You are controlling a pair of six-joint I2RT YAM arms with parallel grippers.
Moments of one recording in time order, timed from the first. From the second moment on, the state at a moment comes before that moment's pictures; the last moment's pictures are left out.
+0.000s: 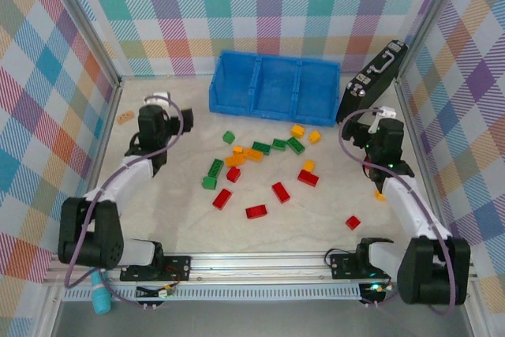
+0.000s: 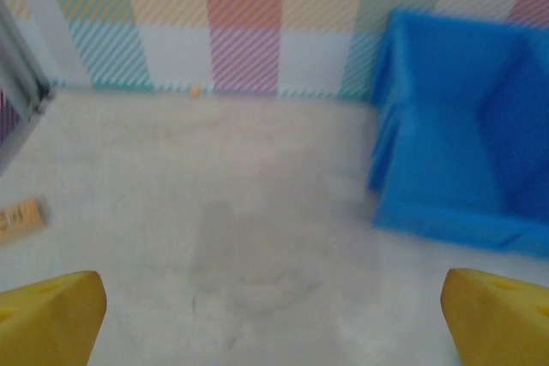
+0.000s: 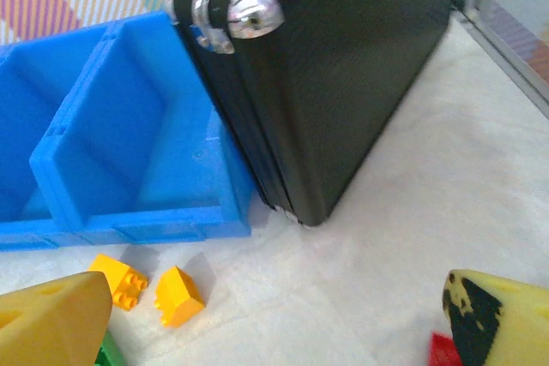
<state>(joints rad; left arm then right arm) -0.13 1.33 0.88 0.10 -0.14 -0.10 -0.02 1.08 0.68 -0.07 0.01 0.27</state>
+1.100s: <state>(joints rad) -0.27 1.24 1.73 -0.89 0.08 0.02 -0.24 1.57 0.82 -0.34 -0.07 0.39</state>
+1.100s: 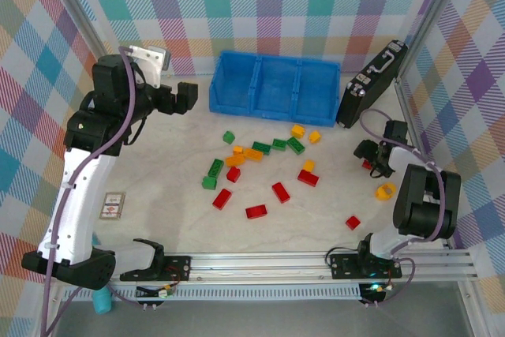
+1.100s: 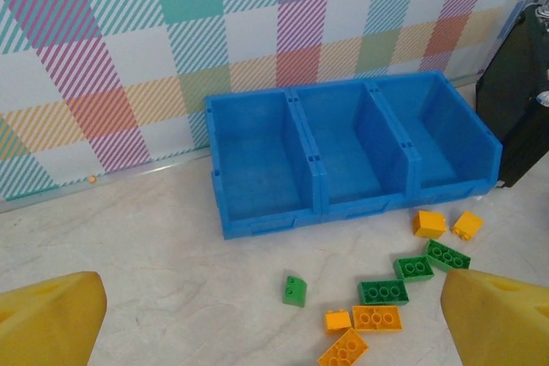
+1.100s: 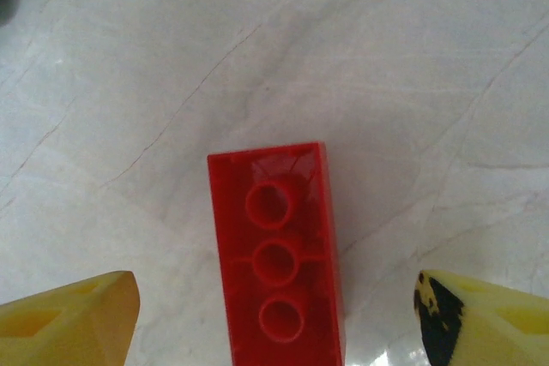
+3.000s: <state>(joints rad) -0.29 1.27 1.80 -0.95 0.08 0.03 0.19 1.73 1.58 -0.57 0.04 0.02</state>
